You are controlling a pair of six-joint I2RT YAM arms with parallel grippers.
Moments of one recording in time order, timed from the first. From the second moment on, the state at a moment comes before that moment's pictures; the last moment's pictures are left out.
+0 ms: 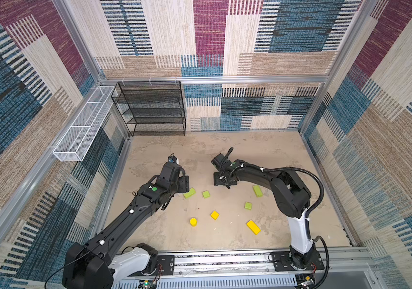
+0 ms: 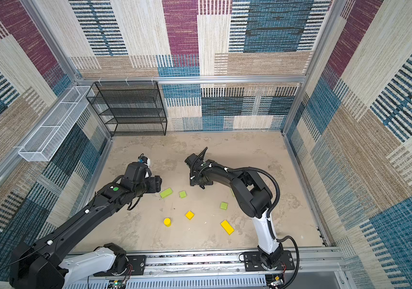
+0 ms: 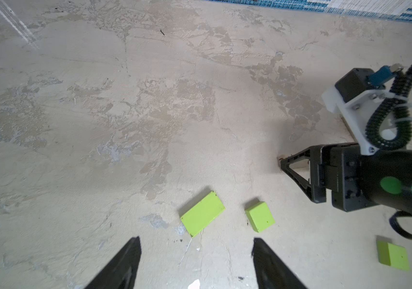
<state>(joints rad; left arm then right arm) -0.48 1.14 0.88 -0.57 -0.18 -0.39 0.70 2.07 1.49 -0.62 0.17 0.61</state>
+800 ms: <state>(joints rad) -0.48 1.15 0.89 -0.57 -0.21 -0.39 0.63 2.16 1.64 -0.61 0.18 0.57</state>
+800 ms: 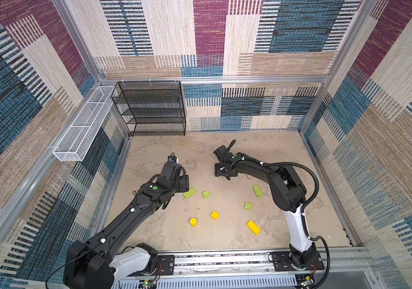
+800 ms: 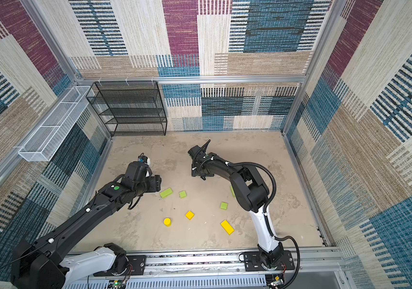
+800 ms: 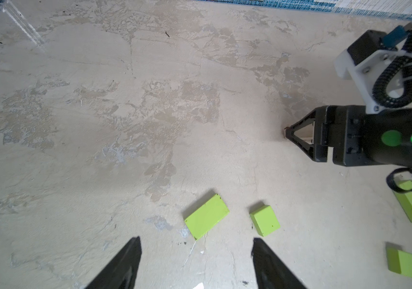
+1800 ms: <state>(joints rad) -0.48 1.15 0.89 -0.58 -0.21 -0.39 0.63 2.19 1.65 -0.61 0.18 0.58</state>
